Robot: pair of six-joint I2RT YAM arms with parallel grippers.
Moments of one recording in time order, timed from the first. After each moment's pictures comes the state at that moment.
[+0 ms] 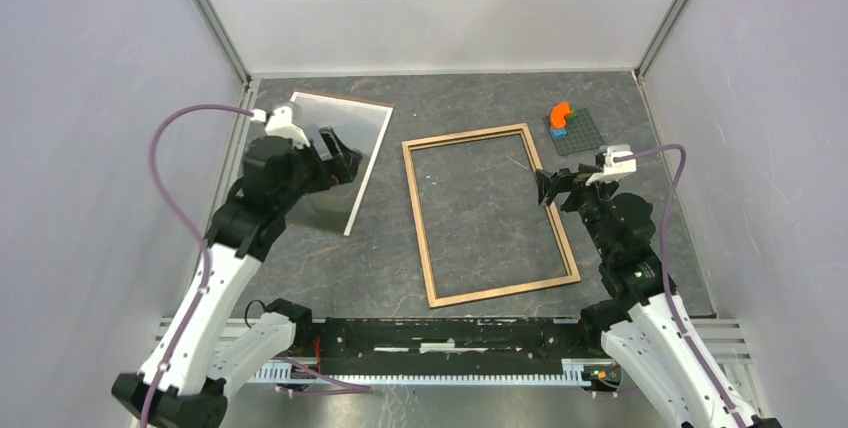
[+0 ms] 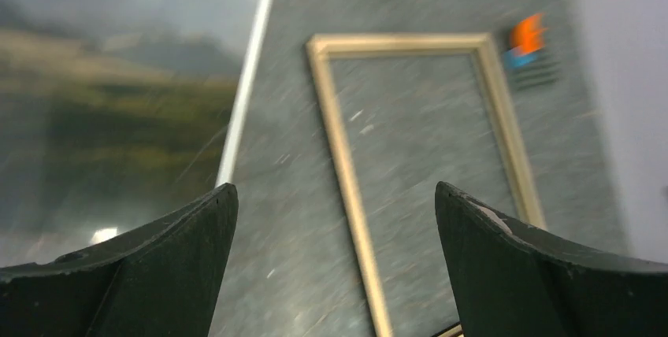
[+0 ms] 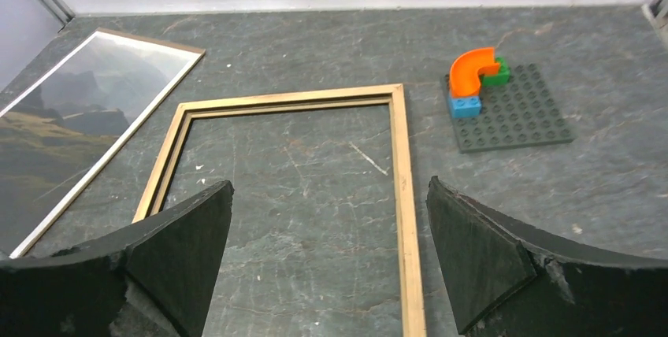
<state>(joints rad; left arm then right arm) -0.33 0.80 1.03 -0.50 -0.01 -0.48 0.32 0.54 0.51 -0.03 0.10 0.15</state>
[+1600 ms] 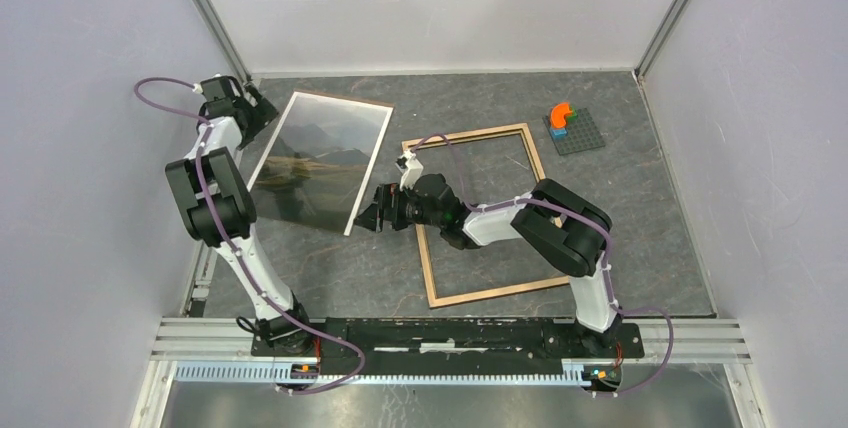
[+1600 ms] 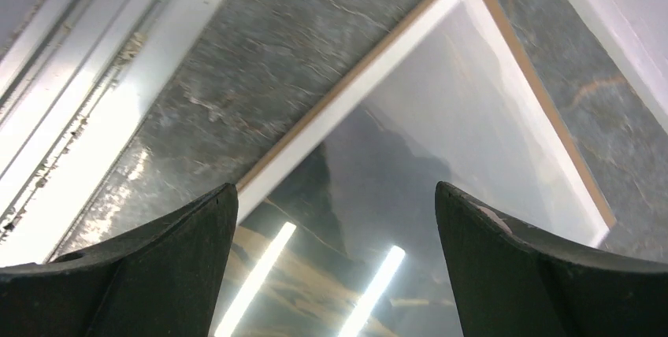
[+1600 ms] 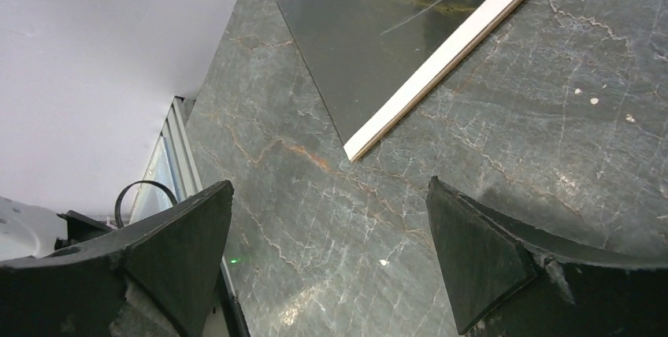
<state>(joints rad) 0.34 1.99 1.50 -0.24 0.11 -0.42 0.95 2.01 1.00 0.72 -0.22 0.78</state>
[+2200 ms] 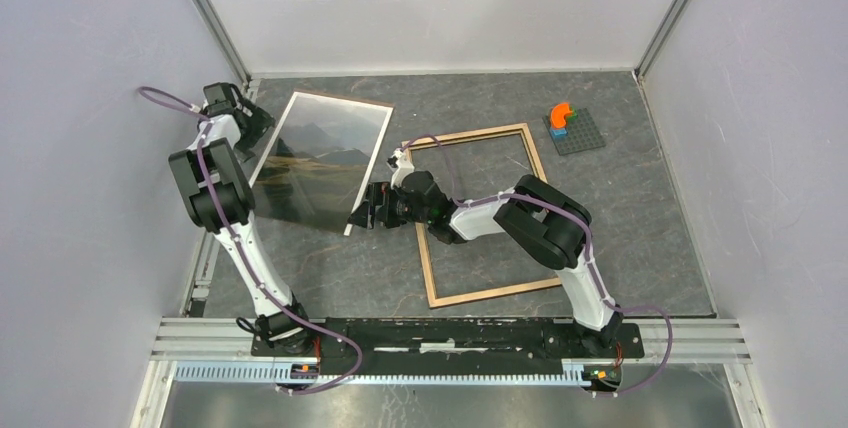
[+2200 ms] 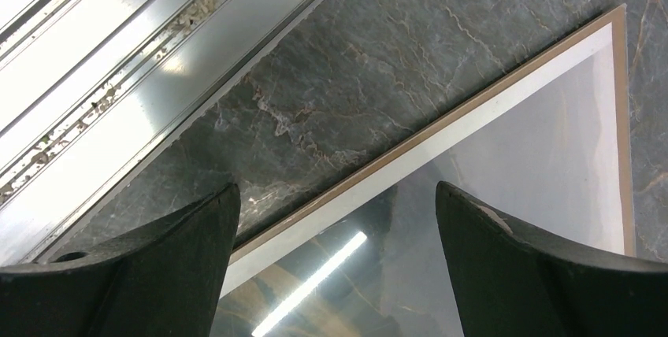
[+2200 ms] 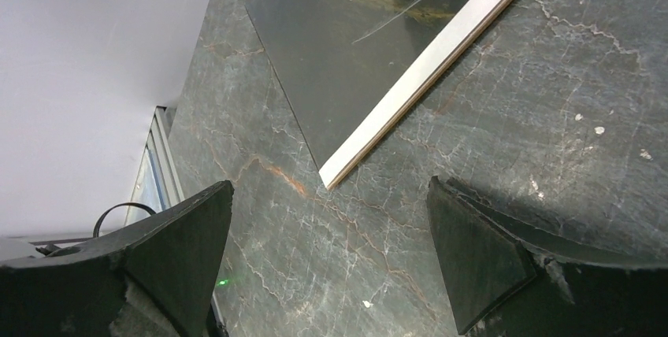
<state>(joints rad) 0.38 2.19 1.65 -0.37 0.01 -0.61 0.95 2.13 1.13 0.66 -0.23 0.81</state>
